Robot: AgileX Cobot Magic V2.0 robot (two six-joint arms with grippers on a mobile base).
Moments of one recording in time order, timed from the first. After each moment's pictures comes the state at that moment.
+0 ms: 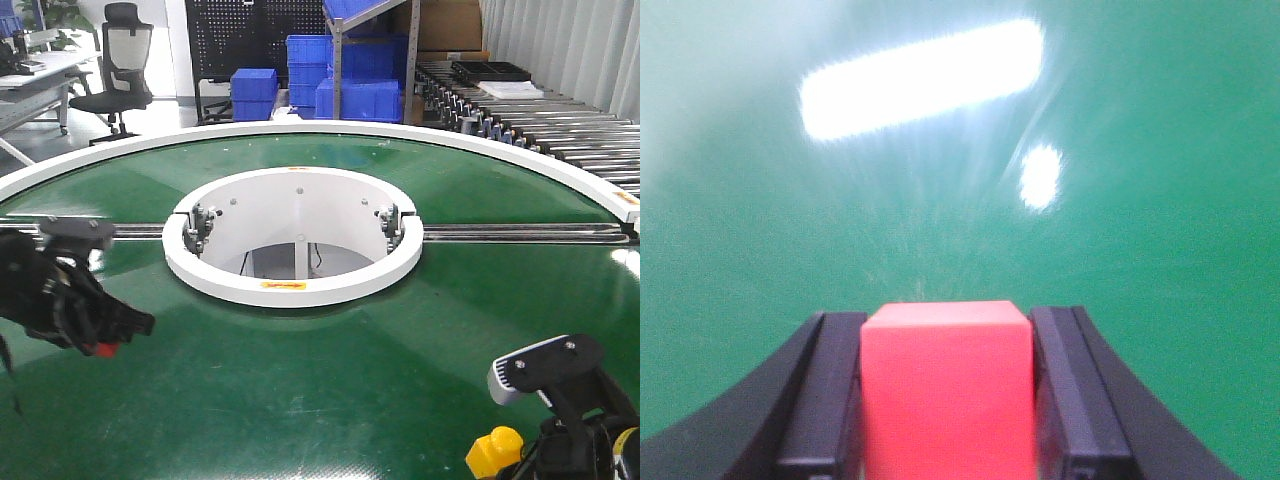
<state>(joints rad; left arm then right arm) -0.17 1.66 -1.41 0.04 0.68 0.01 0.36 1.17 -0.82 0.02 0.63 -0.05</state>
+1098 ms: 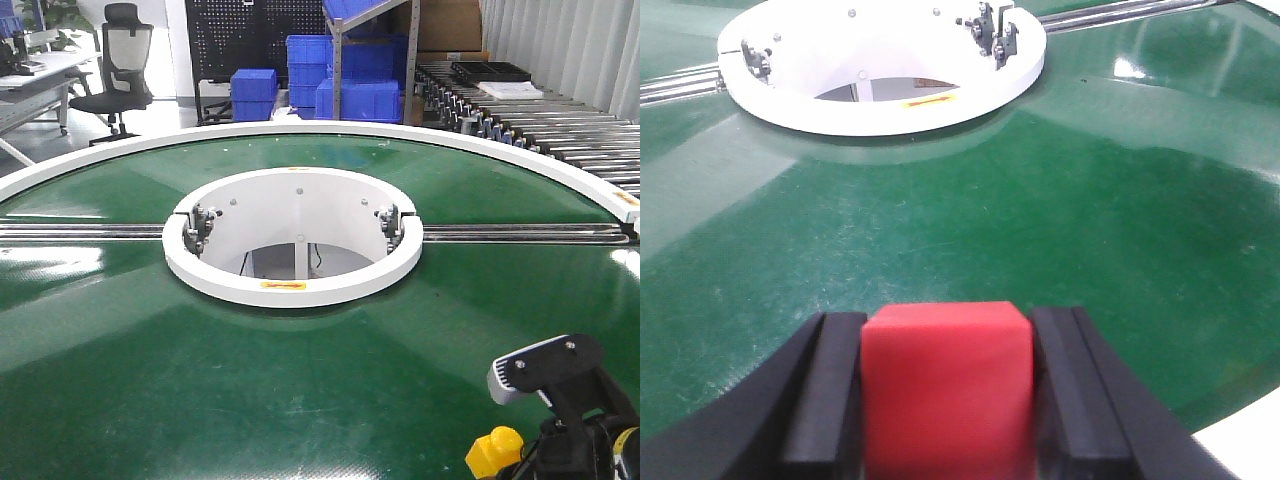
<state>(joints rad) -0.29 0.50 -0.67 -0.11 0.63 0.12 0.36 1.17 -0.82 0.02 0.63 -0.05</state>
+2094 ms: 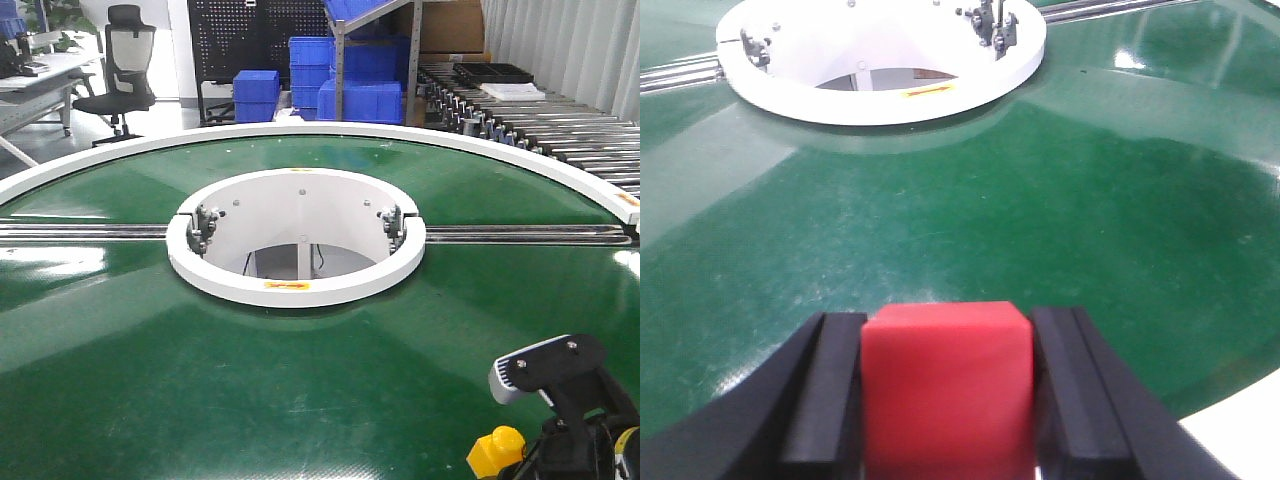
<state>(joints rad) -0.29 0.50 -0.67 -0.11 0.65 0.11 0.36 1.17 -0.82 0.02 0.63 -0.05</state>
